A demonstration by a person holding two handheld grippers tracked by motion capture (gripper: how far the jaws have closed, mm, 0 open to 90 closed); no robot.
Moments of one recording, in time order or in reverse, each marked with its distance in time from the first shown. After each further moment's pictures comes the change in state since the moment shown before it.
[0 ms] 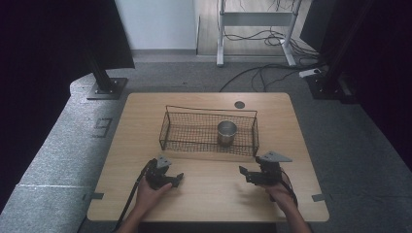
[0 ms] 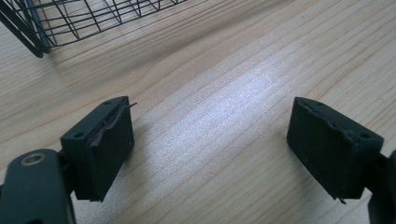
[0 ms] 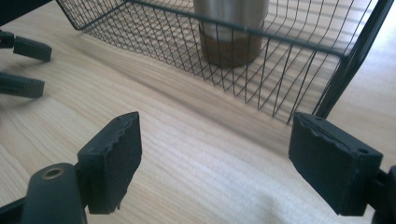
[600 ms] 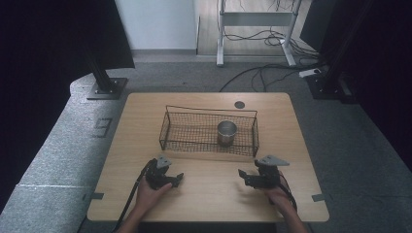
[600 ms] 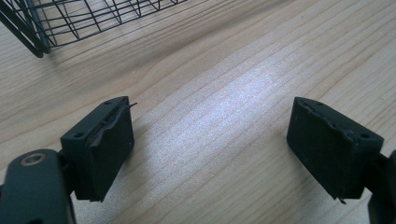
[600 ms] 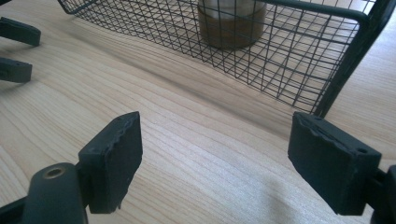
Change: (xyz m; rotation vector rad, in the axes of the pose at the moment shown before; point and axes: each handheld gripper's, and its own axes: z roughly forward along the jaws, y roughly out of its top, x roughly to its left) left arm 0.000 0.000 0.000 0.000 0.000 0.000; right arm 0.001 -0.013 0.007 0.019 -0.015 -0.006
